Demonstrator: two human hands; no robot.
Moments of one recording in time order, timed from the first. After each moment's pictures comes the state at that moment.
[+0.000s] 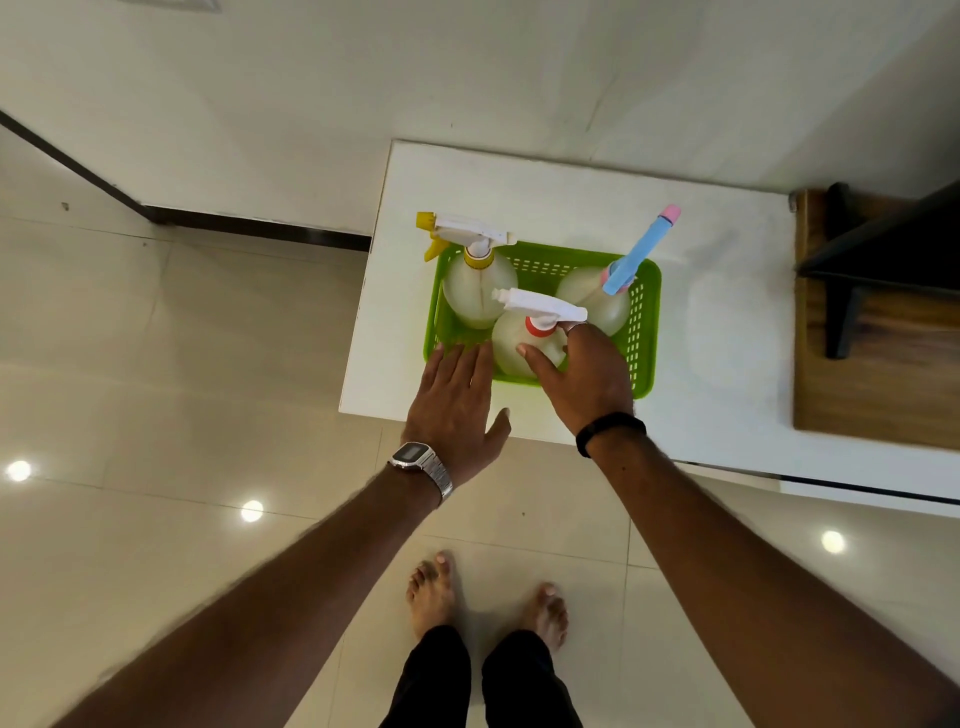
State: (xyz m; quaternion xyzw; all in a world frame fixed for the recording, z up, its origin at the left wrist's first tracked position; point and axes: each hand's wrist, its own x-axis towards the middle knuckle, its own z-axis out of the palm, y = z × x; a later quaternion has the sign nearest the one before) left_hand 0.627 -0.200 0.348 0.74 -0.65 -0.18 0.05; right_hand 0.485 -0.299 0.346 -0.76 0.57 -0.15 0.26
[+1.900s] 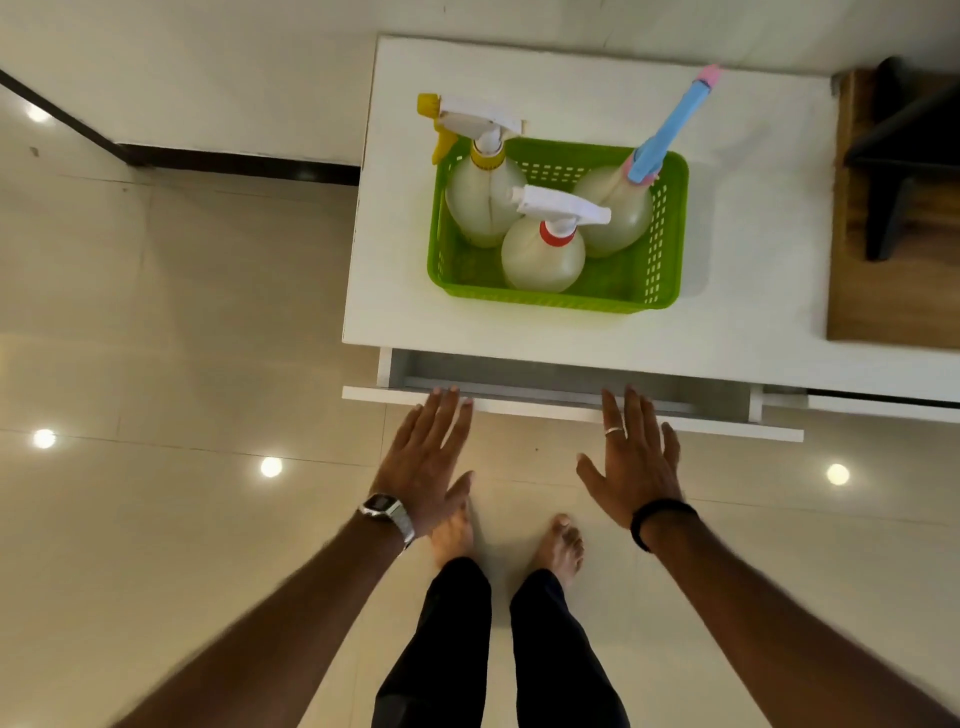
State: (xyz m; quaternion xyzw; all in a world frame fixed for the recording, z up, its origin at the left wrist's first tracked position) left_hand 0.630 -0.044 0.273 0.68 -0.68 -0.29 -0.06; right_hand 0.371 -0.148 0.288 -0.75 0.58 0.20 0.25
